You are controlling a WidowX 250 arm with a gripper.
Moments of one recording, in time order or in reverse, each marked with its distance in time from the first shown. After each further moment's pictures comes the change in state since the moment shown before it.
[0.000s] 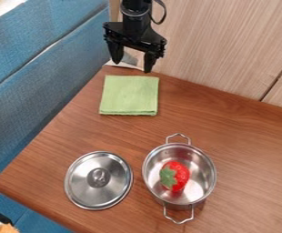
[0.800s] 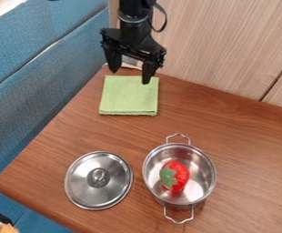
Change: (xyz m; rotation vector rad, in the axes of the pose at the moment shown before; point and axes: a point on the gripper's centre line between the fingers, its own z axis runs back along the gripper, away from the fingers) arm -0.035 -0.016 0.025 -0.023 0.015 -0.083
